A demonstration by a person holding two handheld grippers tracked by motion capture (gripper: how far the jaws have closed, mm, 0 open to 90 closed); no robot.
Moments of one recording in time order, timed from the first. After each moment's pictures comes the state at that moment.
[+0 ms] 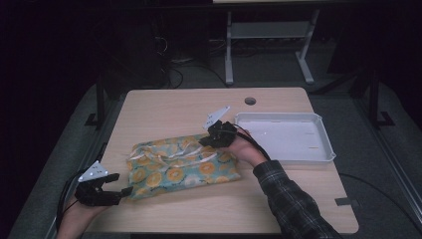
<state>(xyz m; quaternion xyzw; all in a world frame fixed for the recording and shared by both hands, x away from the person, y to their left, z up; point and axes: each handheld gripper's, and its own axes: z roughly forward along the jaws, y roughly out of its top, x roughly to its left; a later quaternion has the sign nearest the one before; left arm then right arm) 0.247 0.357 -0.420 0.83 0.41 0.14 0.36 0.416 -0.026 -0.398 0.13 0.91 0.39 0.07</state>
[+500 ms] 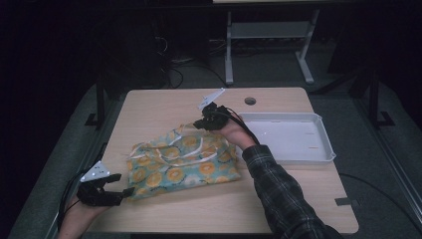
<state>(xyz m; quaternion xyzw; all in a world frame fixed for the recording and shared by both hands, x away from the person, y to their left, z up) 0.249 0.354 -0.422 0.83 0.40 0.14 0.35 0.463 -0.008 -0.383 0.18 0.89 0.40 0.07</state>
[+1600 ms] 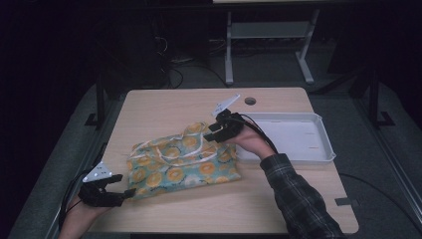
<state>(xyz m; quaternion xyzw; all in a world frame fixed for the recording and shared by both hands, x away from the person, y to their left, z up) 0.248 0.350 -0.422 0.84 0.40 0.14 0.35 0.426 -0.050 -0.381 0.19 0.90 0.39 0.05</state>
